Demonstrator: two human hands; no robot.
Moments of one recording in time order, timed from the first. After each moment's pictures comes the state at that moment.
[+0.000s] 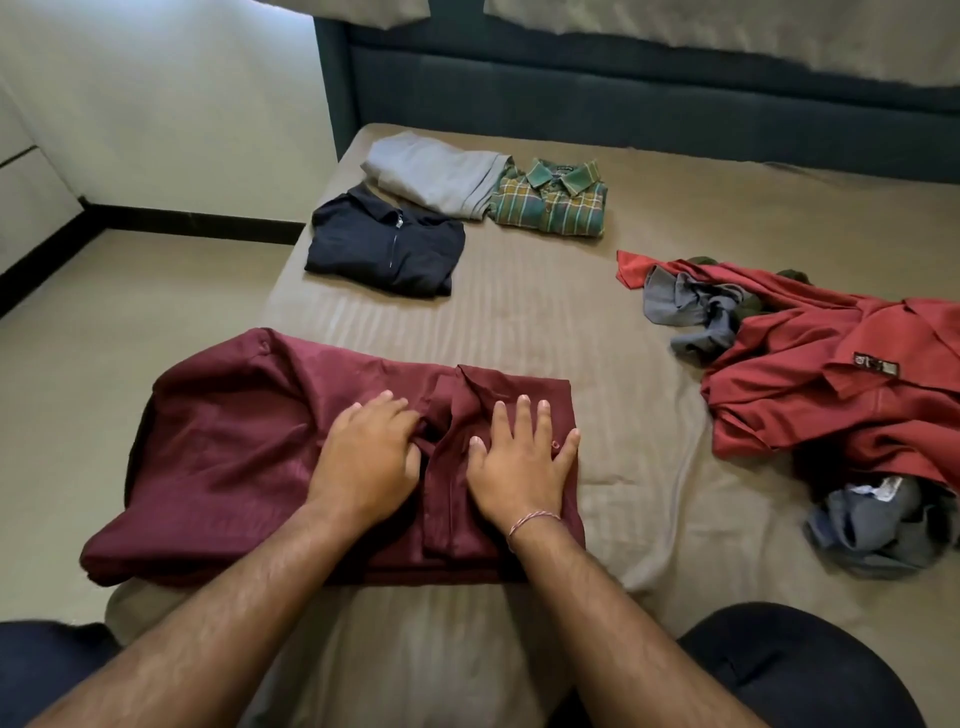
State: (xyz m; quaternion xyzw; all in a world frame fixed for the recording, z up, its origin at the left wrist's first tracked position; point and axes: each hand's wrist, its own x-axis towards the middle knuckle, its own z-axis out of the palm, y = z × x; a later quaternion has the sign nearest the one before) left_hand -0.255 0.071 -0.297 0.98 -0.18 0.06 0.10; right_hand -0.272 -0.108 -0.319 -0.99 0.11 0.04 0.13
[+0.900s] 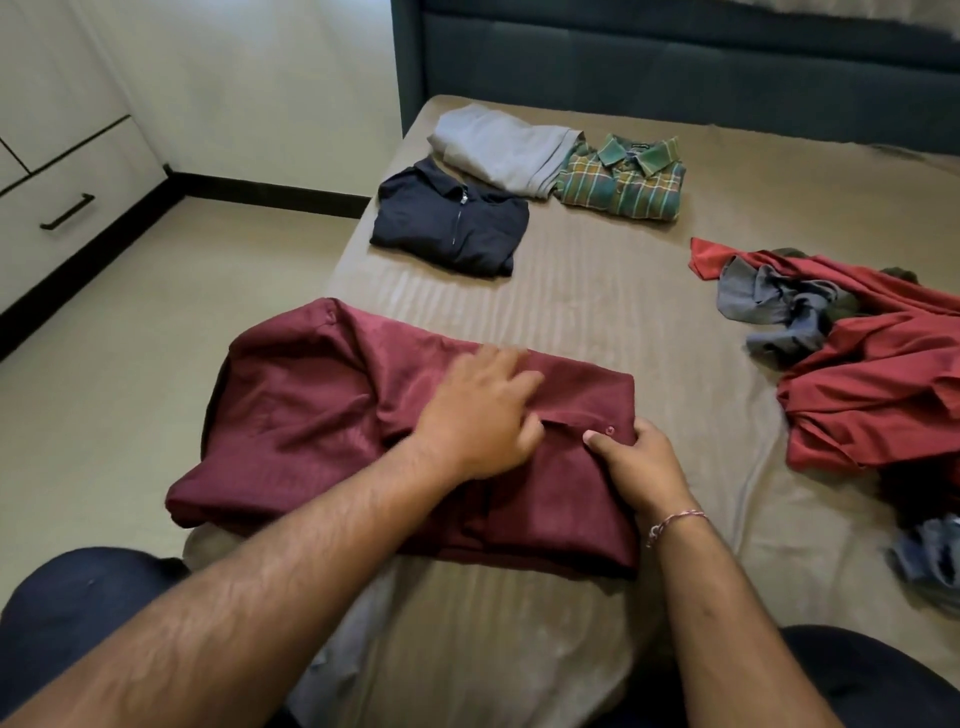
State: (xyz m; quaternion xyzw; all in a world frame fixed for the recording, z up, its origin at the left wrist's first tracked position) left_hand -0.242 0.032 -0.263 0.96 -0.27 0.08 0.10; right_hand -0.271 -0.184 -0.321 -0.77 0.24 0.03 0.59
